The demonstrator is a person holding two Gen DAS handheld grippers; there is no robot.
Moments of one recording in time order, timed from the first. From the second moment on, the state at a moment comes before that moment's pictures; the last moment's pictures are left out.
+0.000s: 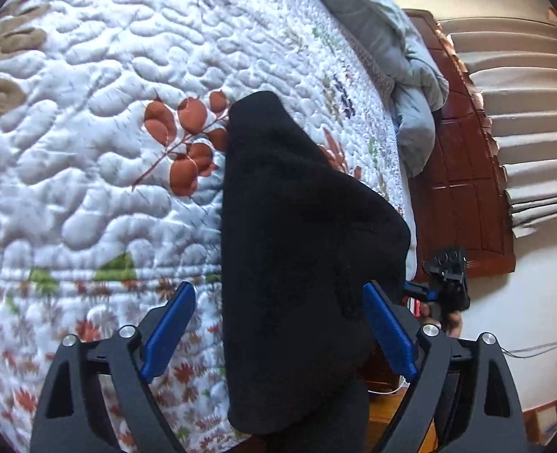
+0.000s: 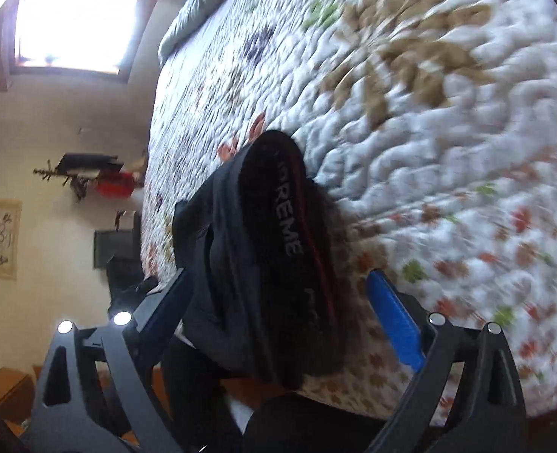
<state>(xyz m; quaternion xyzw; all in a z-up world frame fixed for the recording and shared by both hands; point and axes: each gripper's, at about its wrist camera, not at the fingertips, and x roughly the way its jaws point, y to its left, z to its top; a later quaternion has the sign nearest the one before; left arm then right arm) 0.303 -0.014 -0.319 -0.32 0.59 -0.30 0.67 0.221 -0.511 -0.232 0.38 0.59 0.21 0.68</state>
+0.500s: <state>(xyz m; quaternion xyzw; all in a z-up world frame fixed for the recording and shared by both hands) 0.313 -0.048 -0.325 -0.27 0.62 -0.31 0.67 0.228 -0.470 -0.249 0.31 0.64 0.25 0.66</state>
